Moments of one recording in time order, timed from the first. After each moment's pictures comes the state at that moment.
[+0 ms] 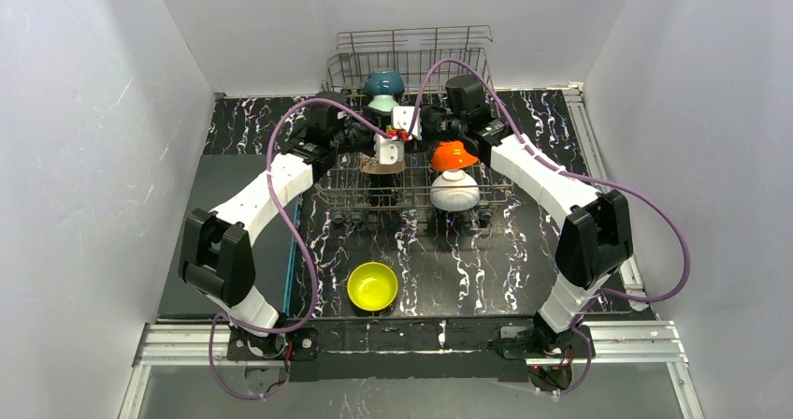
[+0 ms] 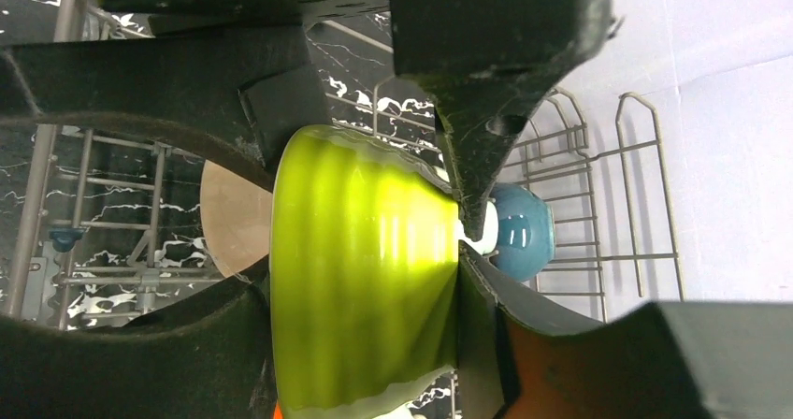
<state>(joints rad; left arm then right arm) -0.45 1.60 1.30 -0.10 0.62 1.28 0.57 1.72 1.52 -0.26 -0.66 -1.04</state>
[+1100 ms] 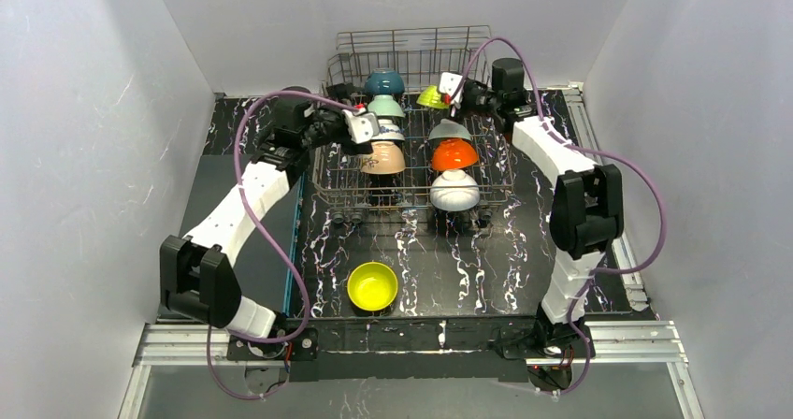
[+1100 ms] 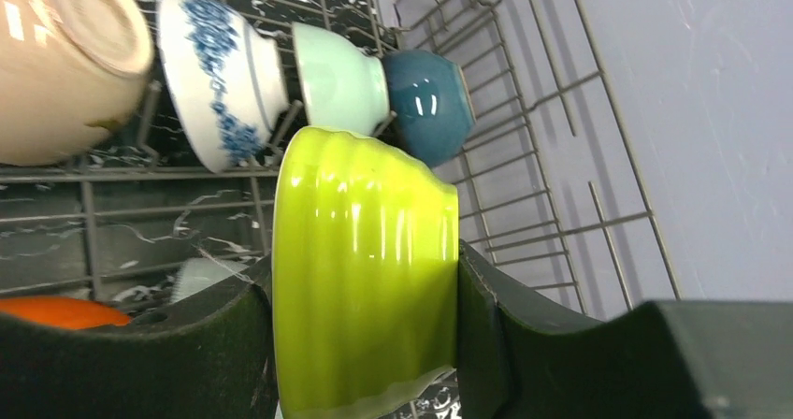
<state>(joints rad) -0.35 1.47 1.25 -0.03 0.59 1.03 0.30 1.88 1.56 -0.04 -0.78 -0.97</state>
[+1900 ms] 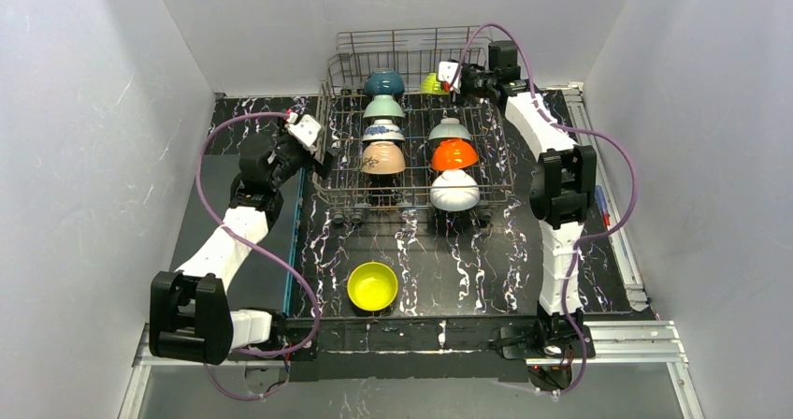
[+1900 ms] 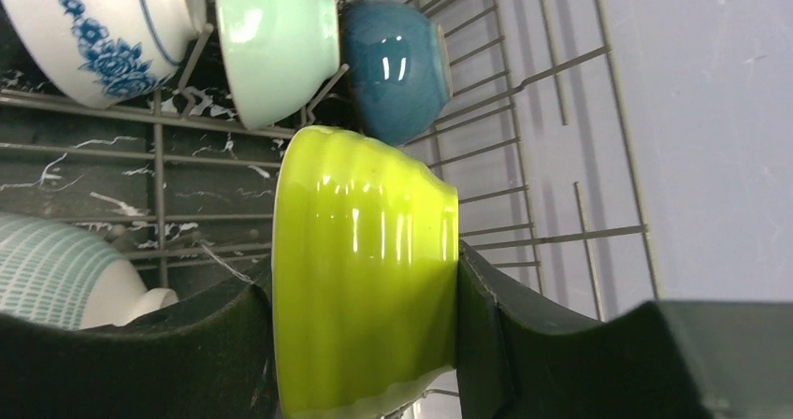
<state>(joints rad) -0.13 1.25 0.77 0.40 0.51 0.37 0.23 2.24 2.05 -0.28 -0.86 -1.16</state>
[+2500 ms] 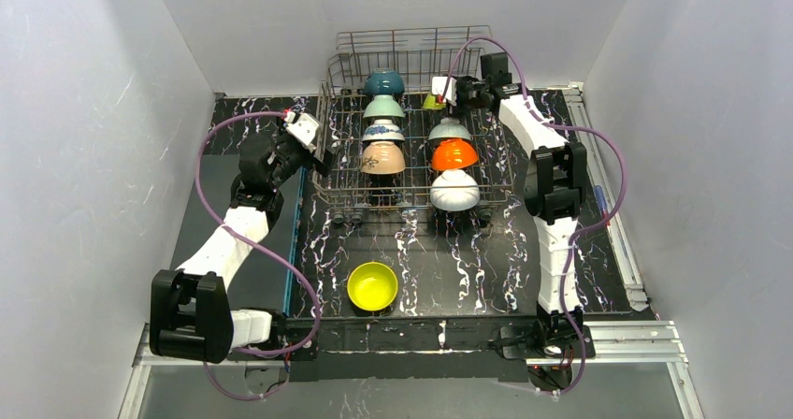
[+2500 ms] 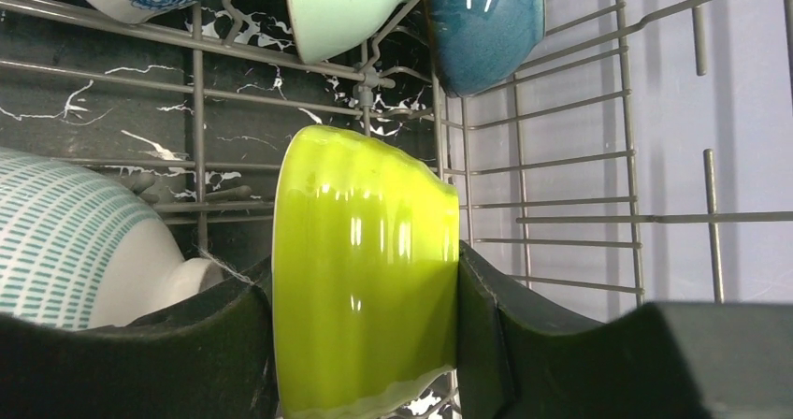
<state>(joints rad) -0.13 1.26 0.77 0.45 0.50 0.33 0.24 2.32 2.09 -0.44 -0.78 -1.29</state>
